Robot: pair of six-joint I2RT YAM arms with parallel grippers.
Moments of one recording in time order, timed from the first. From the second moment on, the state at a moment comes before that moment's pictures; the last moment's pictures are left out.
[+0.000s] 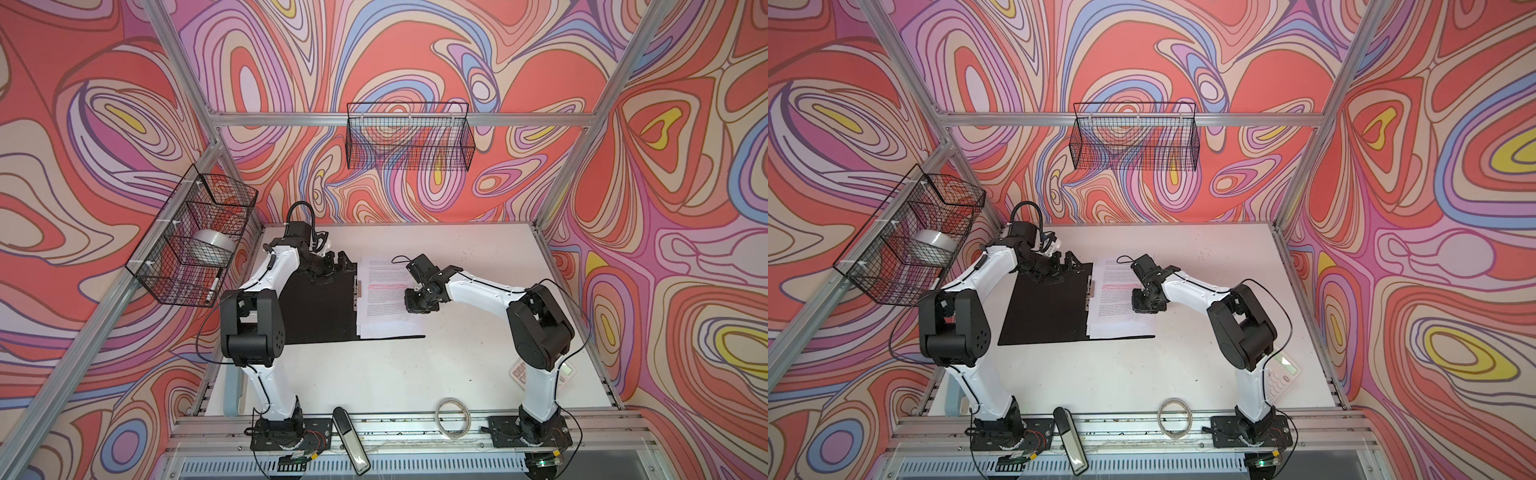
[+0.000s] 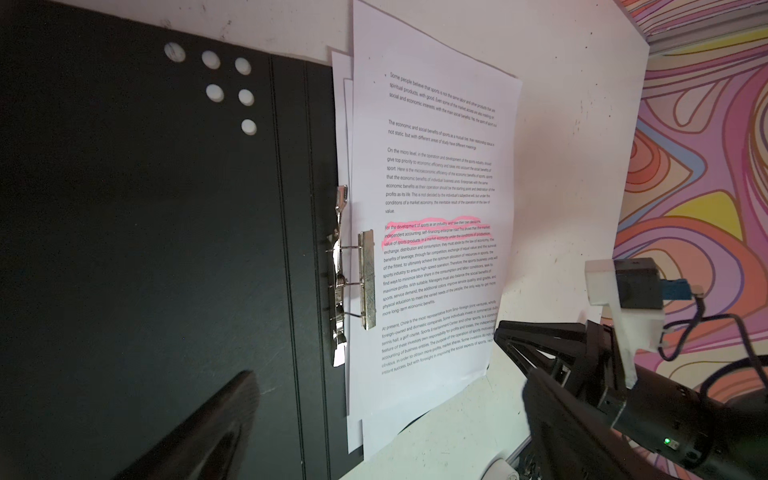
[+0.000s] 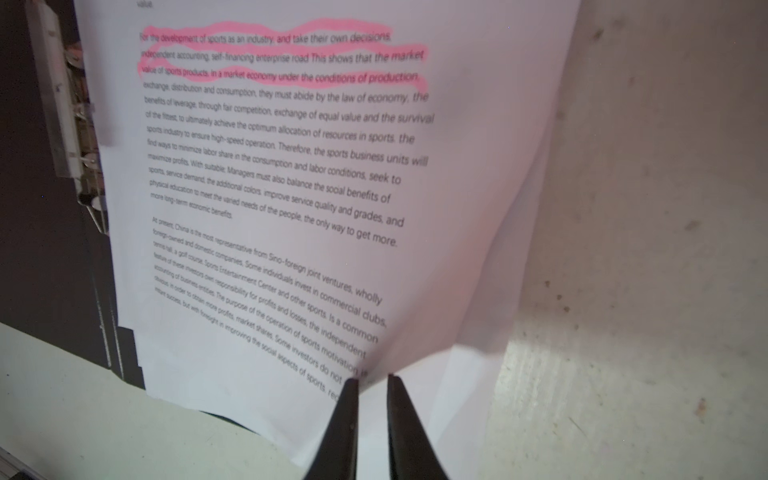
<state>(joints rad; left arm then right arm) -0.01 1.86 1.49 -0.84 0.59 -0.26 0.63 1.95 1.40 -0.64 -0.15 0.57</state>
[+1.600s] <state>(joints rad) -0.18 1.41 1.18 -0.88 0.29 0.49 0.63 2.17 1.64 -0.87 -0.22 0.33</state>
